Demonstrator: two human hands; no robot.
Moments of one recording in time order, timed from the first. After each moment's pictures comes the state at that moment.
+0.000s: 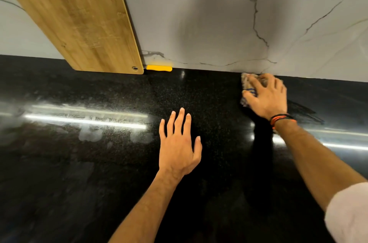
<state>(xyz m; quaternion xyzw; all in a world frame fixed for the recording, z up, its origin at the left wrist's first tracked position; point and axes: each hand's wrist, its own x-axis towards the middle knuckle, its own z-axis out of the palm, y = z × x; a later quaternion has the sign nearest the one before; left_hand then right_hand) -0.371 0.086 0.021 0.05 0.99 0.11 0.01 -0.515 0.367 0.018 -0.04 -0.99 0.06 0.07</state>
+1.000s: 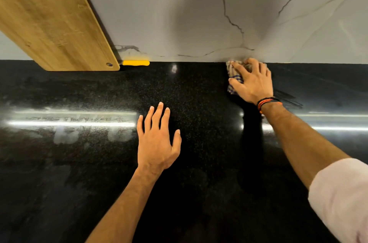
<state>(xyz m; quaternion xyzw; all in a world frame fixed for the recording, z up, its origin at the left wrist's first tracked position) -0.371 0.085 0.016 0.05 0.99 0.11 -0.01 -0.522 0.390 0.022 -0.02 -1.00 0.05 0.07</state>
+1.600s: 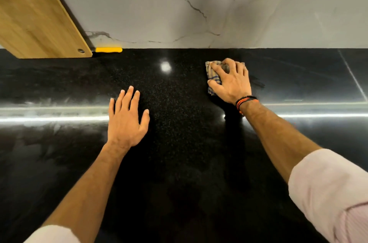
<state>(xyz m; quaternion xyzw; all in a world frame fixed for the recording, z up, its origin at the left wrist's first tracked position) -0.366 0.090 0.012 0.05 0.99 0.10 -0.03 -0.453 0.423 0.025 0.01 -1.00 0.05 0.03</state>
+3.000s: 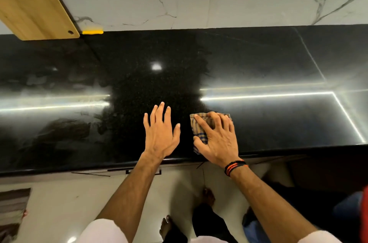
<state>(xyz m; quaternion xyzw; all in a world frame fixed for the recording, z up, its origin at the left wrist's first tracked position) -0.137 0.265 0.026 0.10 0.99 0.12 0.00 -0.085 0.458 0.031 0.01 -0.99 0.10 0.05</state>
